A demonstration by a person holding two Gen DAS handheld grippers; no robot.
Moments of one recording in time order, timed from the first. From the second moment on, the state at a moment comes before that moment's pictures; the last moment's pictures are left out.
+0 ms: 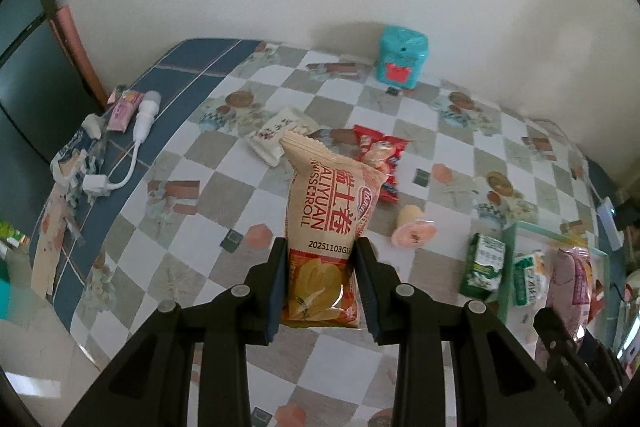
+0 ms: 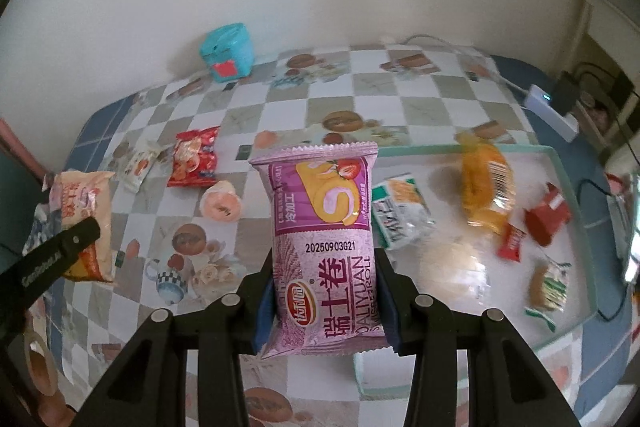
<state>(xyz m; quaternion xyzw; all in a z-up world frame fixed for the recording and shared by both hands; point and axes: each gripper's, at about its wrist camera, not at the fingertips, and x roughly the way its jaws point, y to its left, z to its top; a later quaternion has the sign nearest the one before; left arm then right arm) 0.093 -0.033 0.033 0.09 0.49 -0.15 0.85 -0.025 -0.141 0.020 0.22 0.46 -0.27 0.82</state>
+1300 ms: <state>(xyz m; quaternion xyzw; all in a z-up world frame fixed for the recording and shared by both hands) -0.041 -0.180 -0.009 0.22 0.53 -0.35 0.74 -0.164 -0.275 0.004 0.40 0.41 -0.42 0.71</state>
